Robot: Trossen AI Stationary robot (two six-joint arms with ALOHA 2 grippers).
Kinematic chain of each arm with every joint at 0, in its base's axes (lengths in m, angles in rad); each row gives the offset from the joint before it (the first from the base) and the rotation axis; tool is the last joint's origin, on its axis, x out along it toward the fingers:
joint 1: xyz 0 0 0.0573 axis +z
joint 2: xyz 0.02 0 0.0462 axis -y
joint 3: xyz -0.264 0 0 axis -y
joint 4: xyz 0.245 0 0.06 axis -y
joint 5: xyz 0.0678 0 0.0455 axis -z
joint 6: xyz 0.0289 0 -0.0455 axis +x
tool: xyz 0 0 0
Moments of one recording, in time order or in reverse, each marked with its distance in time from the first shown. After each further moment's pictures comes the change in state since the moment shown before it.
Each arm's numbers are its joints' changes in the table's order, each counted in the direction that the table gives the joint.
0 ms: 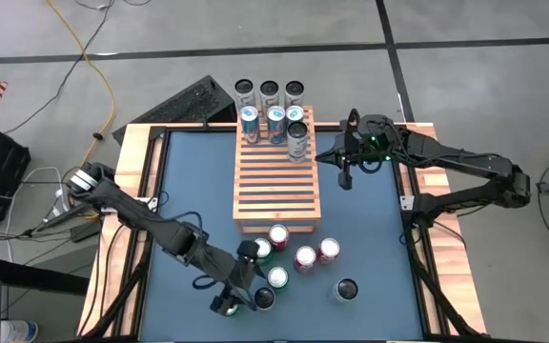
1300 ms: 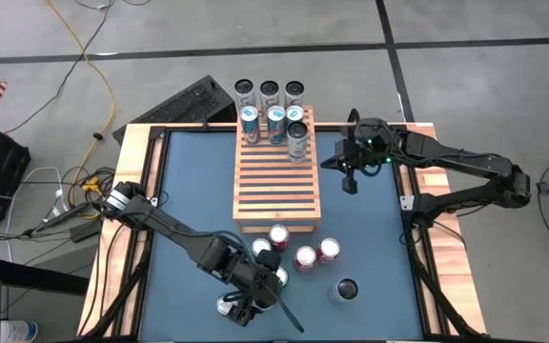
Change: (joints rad) left arm 0.027 -0.345 0.551 -0.531 0.099 0.045; right arm 0.000 0.000 0.000 -0.142 -0.001 -0.052
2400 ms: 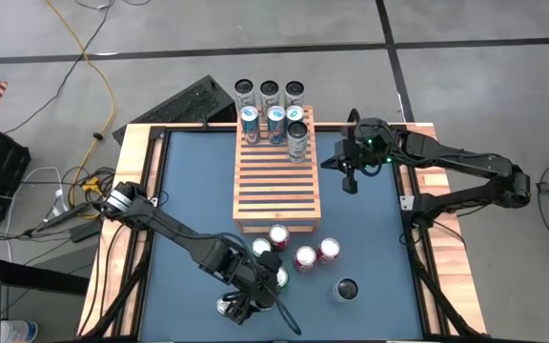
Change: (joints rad) left arm 0.000 -0.002 -0.064 0.041 -0.001 0.119; right arm 0.000 0.000 0.000 0.000 -0.002 0.000
